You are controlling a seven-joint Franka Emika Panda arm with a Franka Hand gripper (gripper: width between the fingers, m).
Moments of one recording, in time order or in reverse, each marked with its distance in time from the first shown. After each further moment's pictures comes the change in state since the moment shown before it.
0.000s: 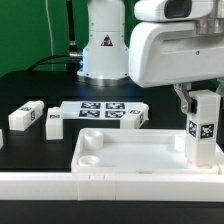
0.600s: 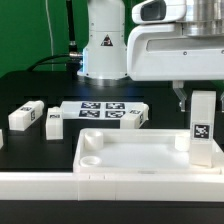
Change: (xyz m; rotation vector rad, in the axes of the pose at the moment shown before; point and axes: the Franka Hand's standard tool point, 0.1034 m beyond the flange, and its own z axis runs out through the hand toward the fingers) arm -0.003 -0.002 0.002 0.032 -0.007 0.668
